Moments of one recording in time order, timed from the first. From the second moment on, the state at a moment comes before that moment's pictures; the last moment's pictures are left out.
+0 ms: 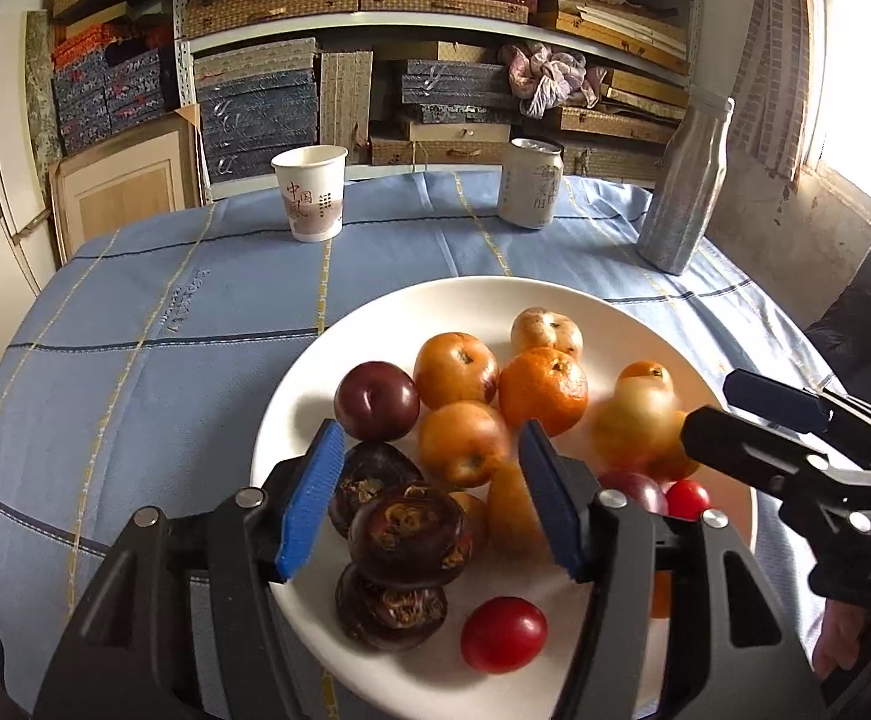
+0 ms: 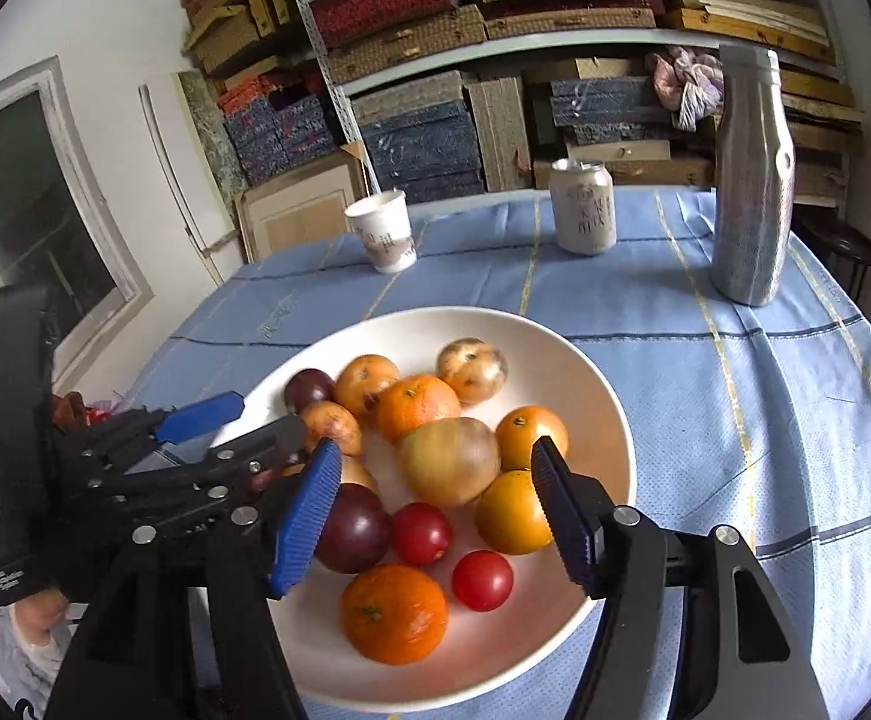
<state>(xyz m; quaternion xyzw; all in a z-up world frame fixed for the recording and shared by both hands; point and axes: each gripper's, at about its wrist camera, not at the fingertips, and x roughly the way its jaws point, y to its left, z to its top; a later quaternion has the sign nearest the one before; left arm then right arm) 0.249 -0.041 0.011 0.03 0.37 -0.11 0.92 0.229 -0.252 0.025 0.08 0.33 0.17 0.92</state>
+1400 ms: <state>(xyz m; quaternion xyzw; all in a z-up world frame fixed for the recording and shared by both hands) 0.084 -0.027 -0.003 0.07 0.37 -0.09 0.92 0.056 -0.230 0.002 0.05 0.35 0.25 0.90</state>
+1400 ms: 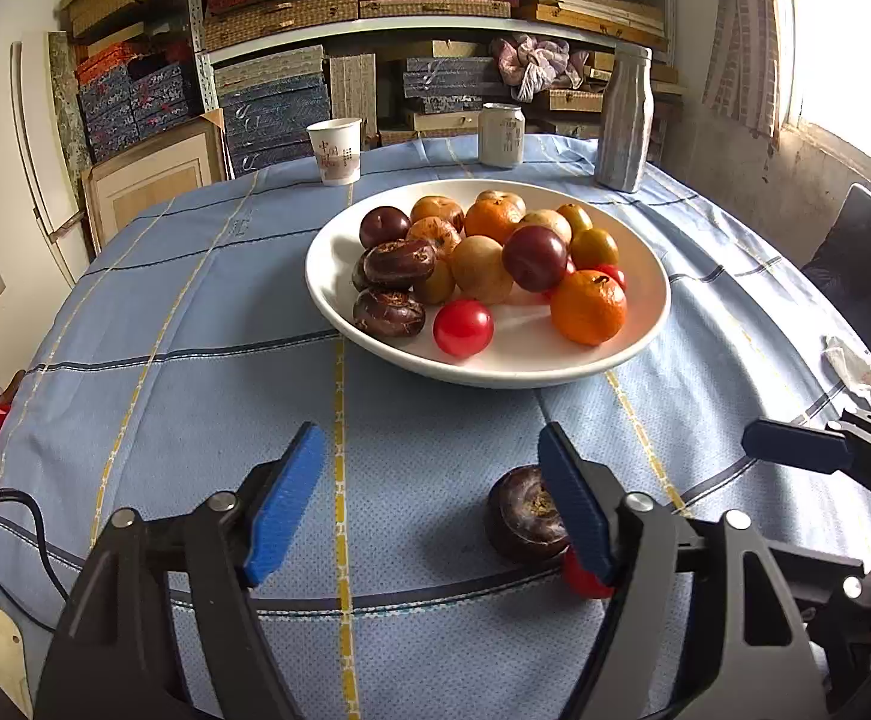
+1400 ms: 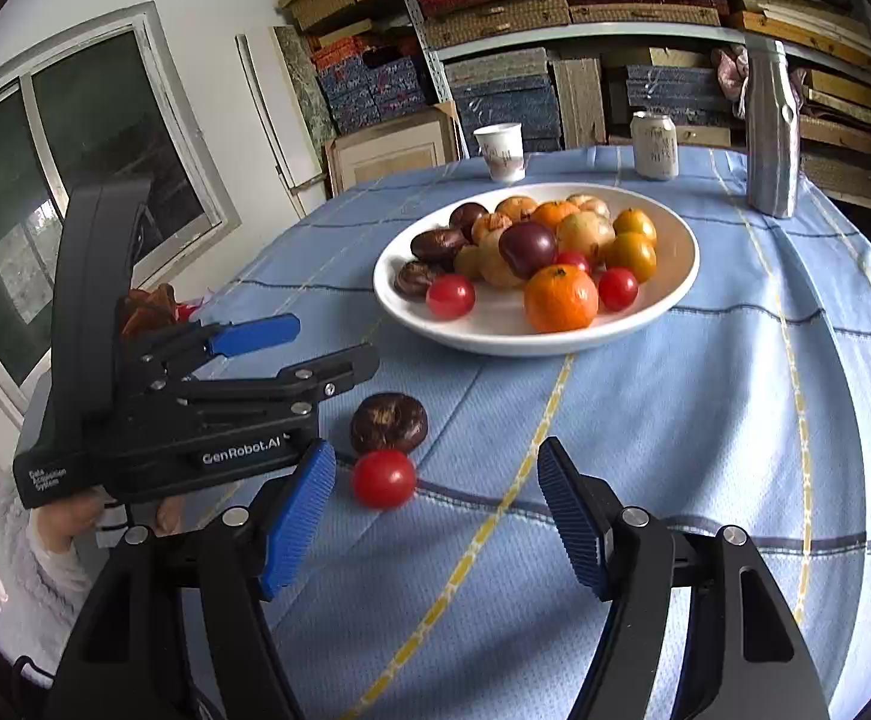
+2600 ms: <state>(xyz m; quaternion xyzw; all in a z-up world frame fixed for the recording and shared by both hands) 0.103 -0.048 -0.031 0.04 0.45 -0.18 0.87 0.078 -0.169 -0.021 -0.06 0.43 0.29 0.85</state>
